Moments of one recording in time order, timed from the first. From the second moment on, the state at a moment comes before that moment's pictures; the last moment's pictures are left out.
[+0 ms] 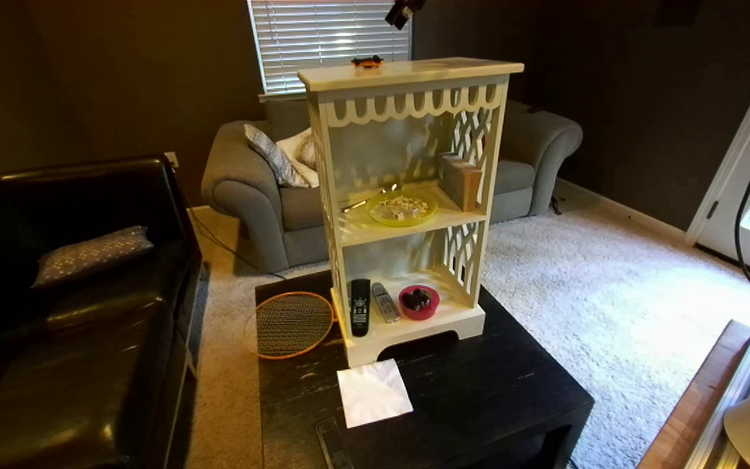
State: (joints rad) arm -0.15 0.53 -0.08 -0.99 0.66 1.81 -1.37
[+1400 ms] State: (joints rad) arm -0.07 0.60 -0.08 -0.99 0.63 1.80 -1.38
